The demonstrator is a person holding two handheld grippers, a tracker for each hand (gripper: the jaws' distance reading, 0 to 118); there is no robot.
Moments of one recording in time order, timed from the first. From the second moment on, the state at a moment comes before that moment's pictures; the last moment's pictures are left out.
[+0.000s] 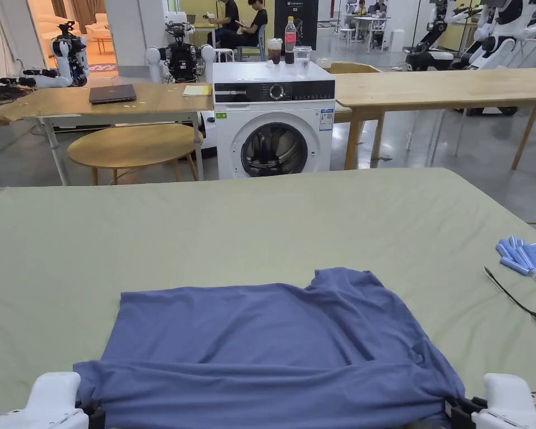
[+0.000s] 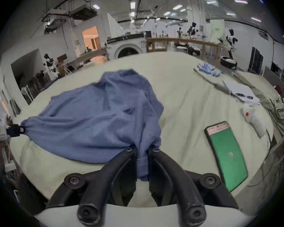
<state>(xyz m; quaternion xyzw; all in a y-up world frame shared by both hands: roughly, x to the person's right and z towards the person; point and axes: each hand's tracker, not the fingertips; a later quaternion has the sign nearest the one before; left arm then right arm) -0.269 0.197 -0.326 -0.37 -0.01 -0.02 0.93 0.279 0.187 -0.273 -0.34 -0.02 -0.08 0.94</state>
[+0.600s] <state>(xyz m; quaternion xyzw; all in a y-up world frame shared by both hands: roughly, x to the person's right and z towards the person) -0.292 0.165 -0.198 -0.40 0.00 0.03 0.91 0.266 0.154 -0.192 -0.41 -0.02 -0.04 0.91</state>
